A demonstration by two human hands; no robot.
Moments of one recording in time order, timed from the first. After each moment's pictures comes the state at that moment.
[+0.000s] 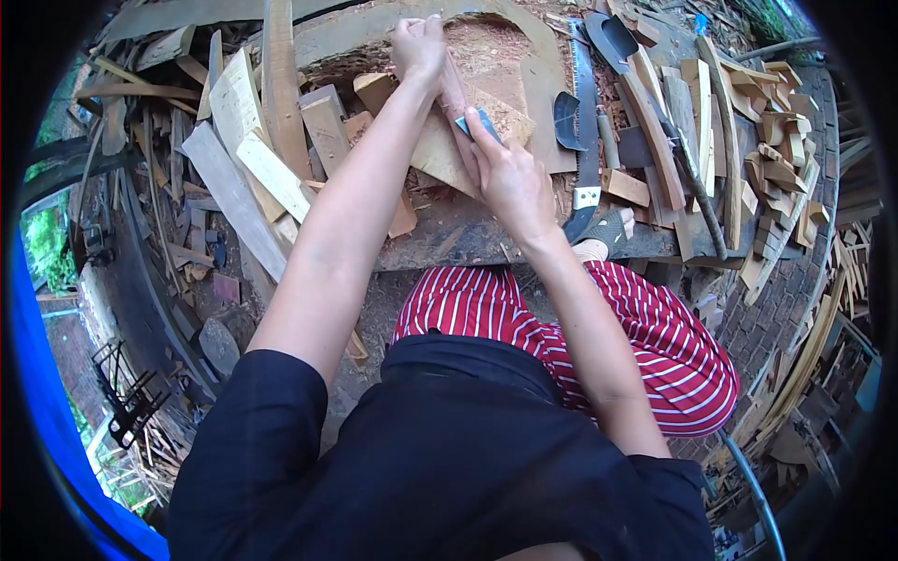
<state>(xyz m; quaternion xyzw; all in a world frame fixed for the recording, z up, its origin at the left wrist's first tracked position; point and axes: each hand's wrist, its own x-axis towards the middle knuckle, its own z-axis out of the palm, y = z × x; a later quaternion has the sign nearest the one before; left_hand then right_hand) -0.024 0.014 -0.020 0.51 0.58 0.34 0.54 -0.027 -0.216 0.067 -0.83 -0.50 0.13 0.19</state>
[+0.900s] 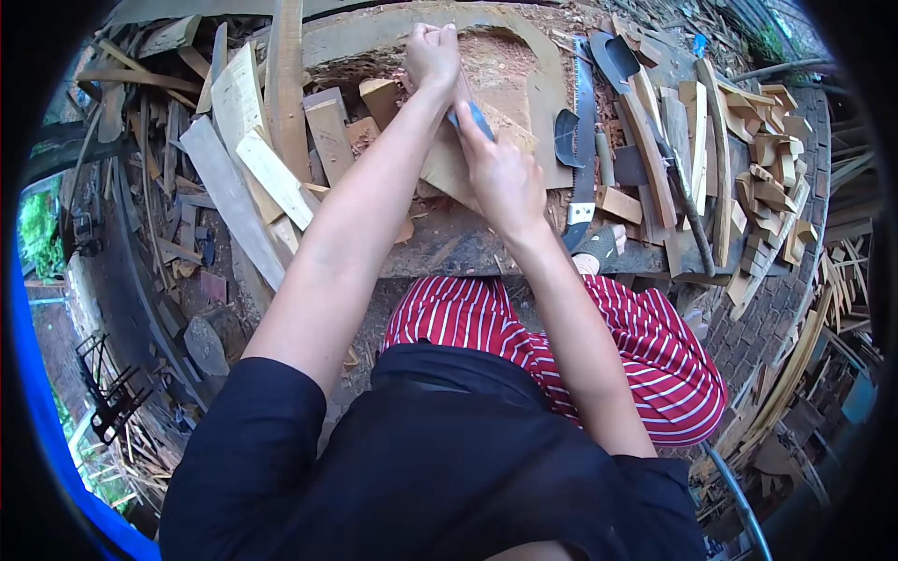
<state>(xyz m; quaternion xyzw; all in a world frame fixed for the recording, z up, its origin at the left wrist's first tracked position) -0.018 0.016 -0.019 0.56 0.60 0.32 0.48 -0.029 -0.188 0.075 -0.84 -0.52 0.09 0.12</state>
